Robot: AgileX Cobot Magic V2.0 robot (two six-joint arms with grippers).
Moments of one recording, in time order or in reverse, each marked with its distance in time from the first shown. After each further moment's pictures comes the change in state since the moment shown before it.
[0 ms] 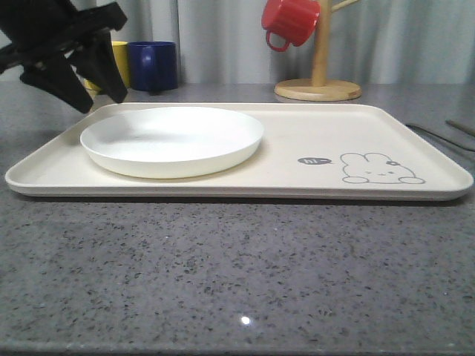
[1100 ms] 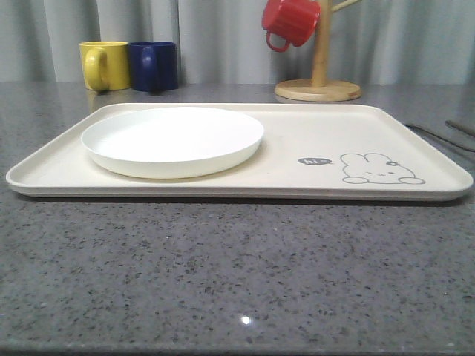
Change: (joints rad) left arm 0.000 -1.175 0.964 0.155 -0.750 0.000; right arm 0.000 0.000 0.000 0.000 0.000 0.000
